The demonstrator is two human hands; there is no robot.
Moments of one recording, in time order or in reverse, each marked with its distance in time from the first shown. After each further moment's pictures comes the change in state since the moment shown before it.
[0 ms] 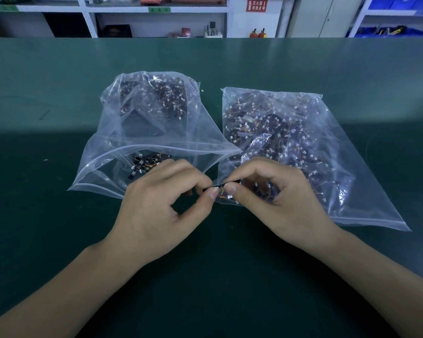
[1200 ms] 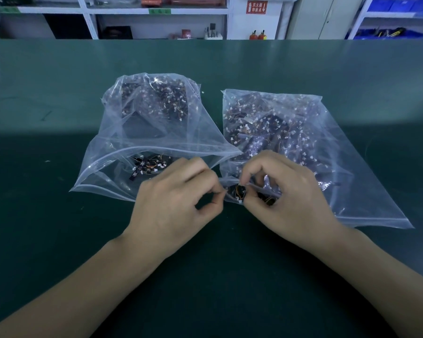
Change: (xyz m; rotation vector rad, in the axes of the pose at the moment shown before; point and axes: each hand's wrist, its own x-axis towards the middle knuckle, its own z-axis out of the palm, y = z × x) left_hand 0.007 -0.003 0.020 0.266 0.109 0.111; right_hand 0.001 0.001 -0.008 -0.421 0.064 -0.152
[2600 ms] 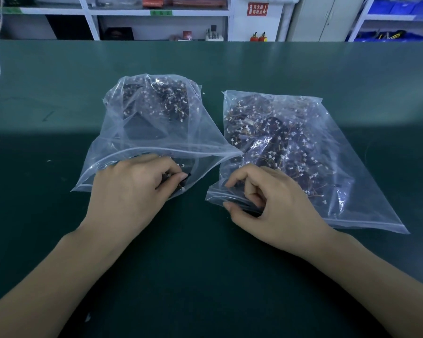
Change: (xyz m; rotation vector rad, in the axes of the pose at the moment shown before) left_hand 0.003 -0.038 -0.031 0.155 -0.108 -0.198; right_hand -0.006 -0.004 0.009 -0.086 -0.133 0.089
